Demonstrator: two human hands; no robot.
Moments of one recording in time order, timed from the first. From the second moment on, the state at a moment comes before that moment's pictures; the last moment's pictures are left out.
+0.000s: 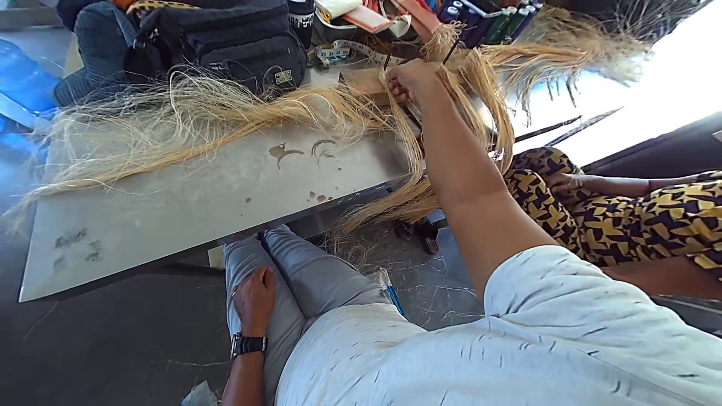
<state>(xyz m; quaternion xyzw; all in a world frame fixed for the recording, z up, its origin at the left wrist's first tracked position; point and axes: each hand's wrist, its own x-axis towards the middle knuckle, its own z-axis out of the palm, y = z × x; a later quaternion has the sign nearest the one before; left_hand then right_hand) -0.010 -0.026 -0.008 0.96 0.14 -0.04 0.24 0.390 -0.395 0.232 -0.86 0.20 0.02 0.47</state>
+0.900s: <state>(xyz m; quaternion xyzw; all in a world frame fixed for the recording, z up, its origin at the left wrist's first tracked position) -0.016 -0.021 -0.010 0.95 0.14 -0.04 0.26 0.345 -0.366 0.214 -1.00 -0.02 -0.07 0.03</state>
